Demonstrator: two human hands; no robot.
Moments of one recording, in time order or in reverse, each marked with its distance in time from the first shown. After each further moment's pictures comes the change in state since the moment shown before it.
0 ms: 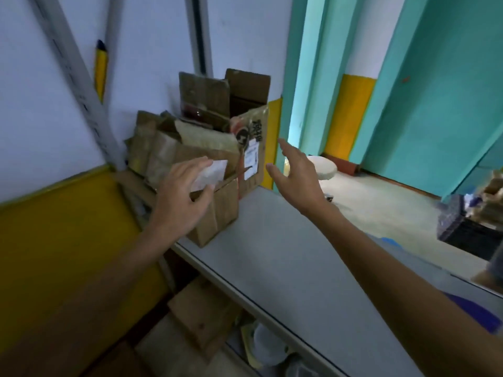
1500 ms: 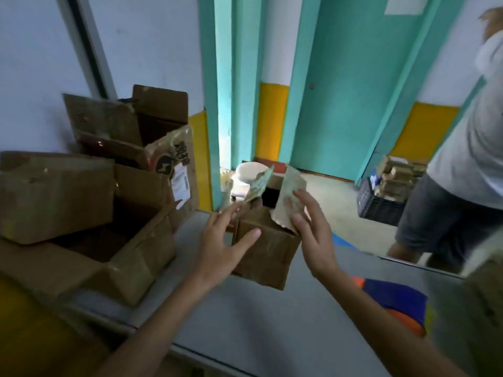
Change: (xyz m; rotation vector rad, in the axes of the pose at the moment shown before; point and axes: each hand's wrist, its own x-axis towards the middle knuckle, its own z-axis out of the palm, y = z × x) left_hand 0.028 0.054 0.125 -0.586 -0.425 -0.194; right_hand -0.053 0.108 -0.024 0.261 0.317 0.194
